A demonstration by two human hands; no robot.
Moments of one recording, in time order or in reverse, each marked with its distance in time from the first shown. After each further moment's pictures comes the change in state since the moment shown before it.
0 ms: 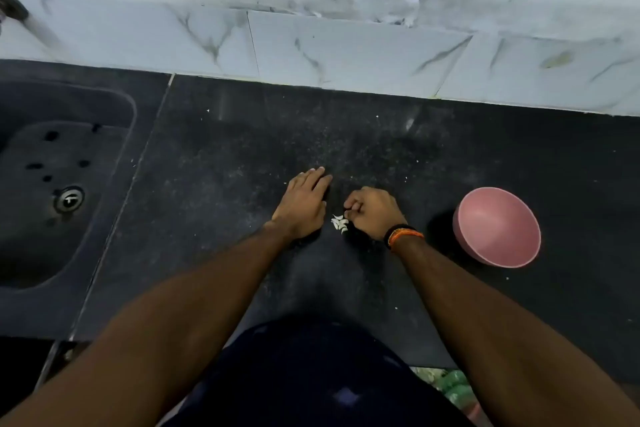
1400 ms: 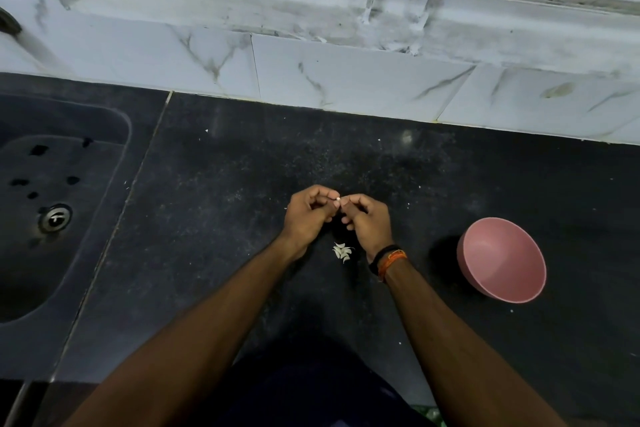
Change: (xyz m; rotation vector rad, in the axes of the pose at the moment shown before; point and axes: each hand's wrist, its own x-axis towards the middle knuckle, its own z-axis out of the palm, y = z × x) left_hand 0.023 0.012 -0.019 -1.251 0.225 -0.378; right_hand 0.026 -0.026 0.017 0.855 0.289 0.231
